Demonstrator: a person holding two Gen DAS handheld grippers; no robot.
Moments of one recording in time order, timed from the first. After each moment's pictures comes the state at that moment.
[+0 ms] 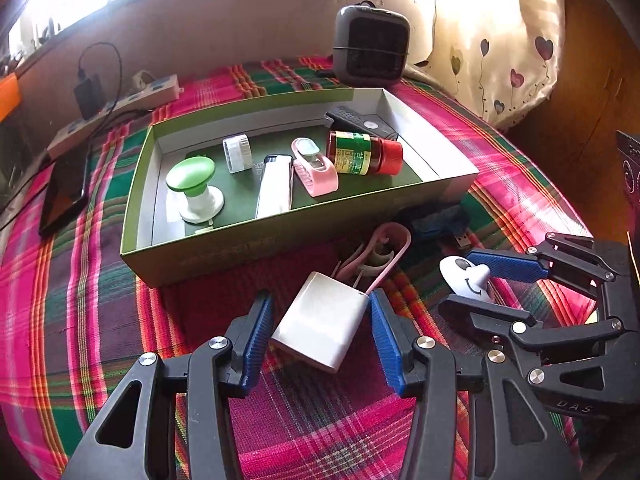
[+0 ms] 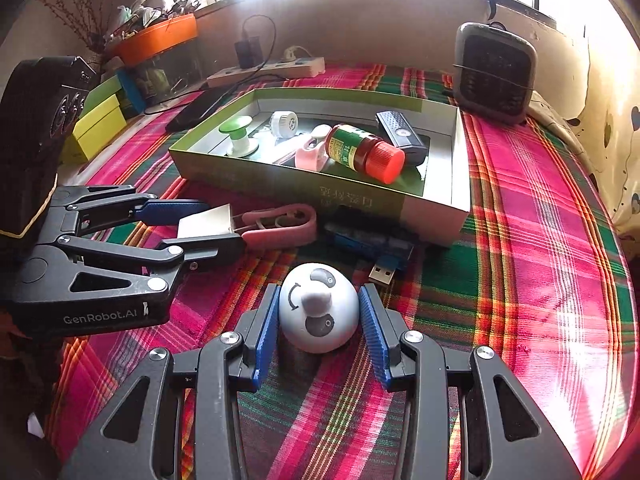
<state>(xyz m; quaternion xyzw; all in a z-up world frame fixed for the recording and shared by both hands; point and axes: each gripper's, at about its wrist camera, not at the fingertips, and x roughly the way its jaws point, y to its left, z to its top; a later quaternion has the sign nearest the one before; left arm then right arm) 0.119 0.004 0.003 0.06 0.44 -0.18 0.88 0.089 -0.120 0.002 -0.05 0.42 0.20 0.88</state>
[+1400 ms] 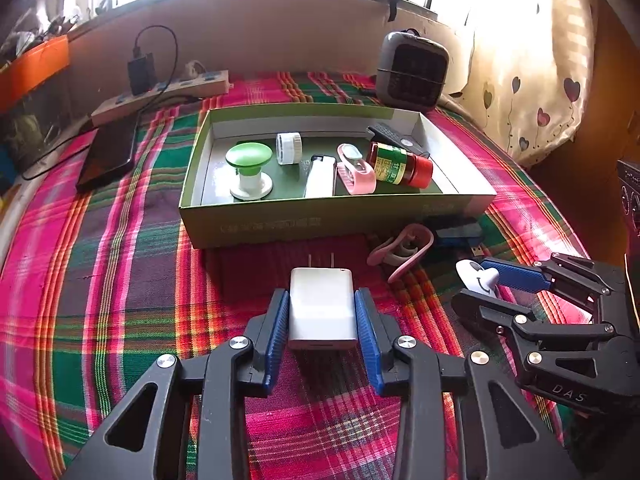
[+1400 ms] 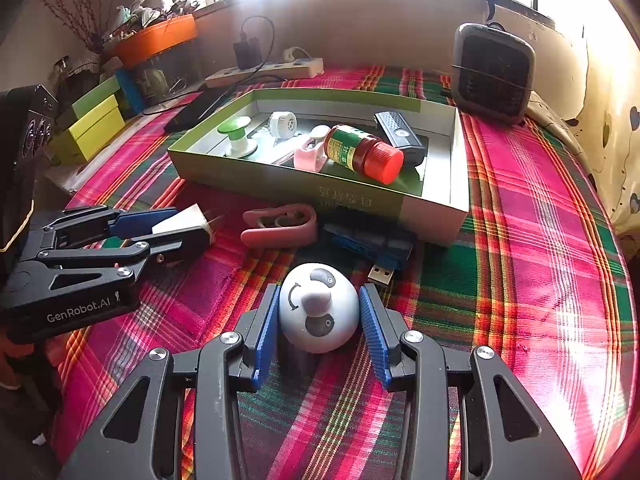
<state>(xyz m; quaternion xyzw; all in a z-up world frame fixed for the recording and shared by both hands) 0.096 0.026 0.006 0.00 0.42 -0.12 0.90 0.089 -0.118 0.003 -0.05 0.42 0.19 0.88</state>
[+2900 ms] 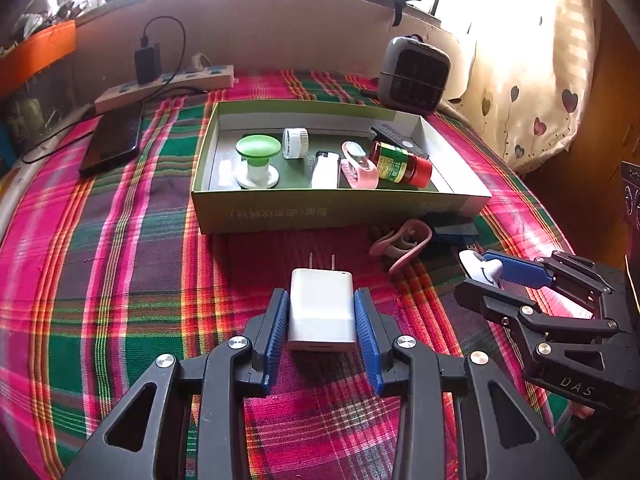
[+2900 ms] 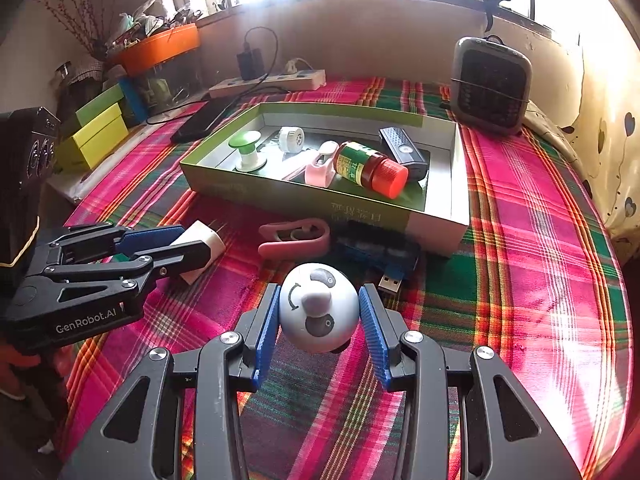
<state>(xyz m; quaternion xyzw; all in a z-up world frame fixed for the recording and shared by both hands) 0.091 0.037 0.005 -0.03 0.43 -0.13 0.90 0.082 -0.113 0.011 -0.04 0.41 0.19 0.89</state>
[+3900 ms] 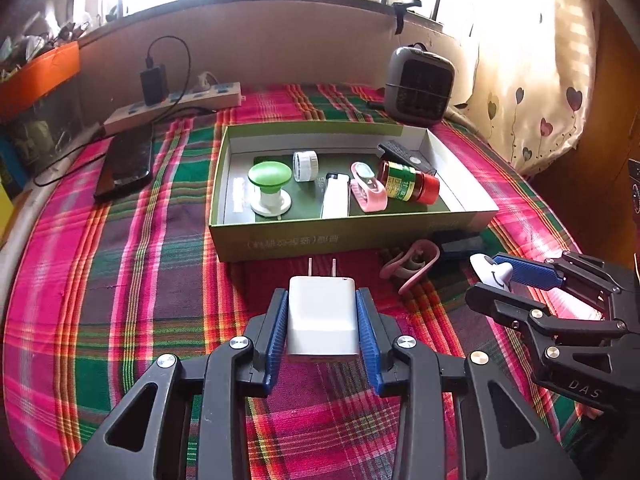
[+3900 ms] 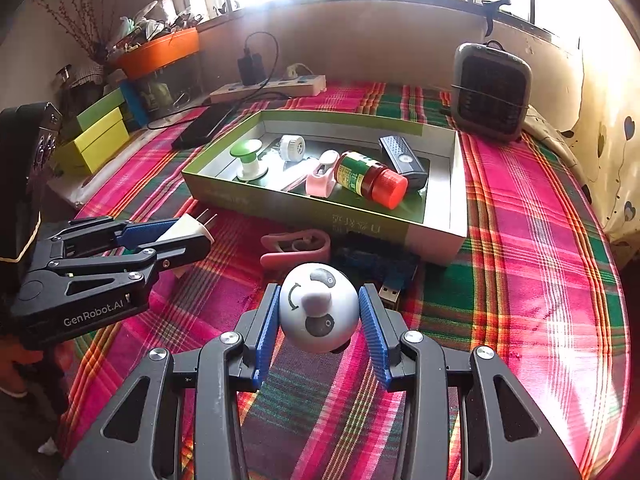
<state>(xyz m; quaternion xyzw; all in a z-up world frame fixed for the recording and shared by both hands) 0.094 0.038 0.024 -0.01 0.41 -0.11 0.91 0.084 -0.113 0.020 -0.04 0.40 0.19 0.89</state>
